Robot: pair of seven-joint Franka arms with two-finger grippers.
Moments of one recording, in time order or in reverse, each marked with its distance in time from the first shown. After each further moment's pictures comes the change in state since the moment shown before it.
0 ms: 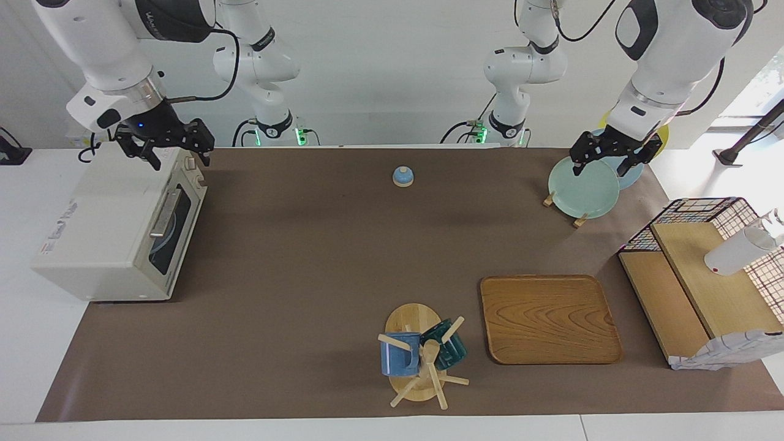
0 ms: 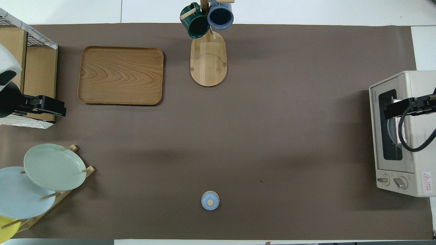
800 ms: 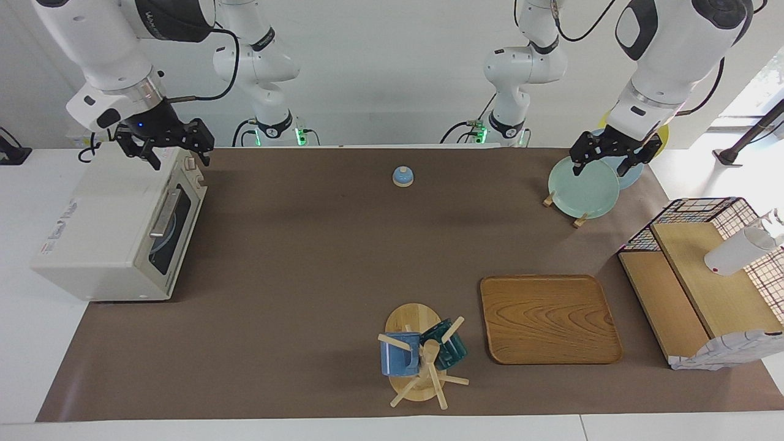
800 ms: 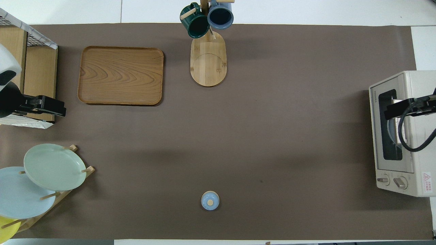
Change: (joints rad) left arm 0.000 0.000 0.000 0.000 0.000 0.000 0.000; right arm -0.004 -0.001 -0.001 -0.007 0.000 0.004 -0.001
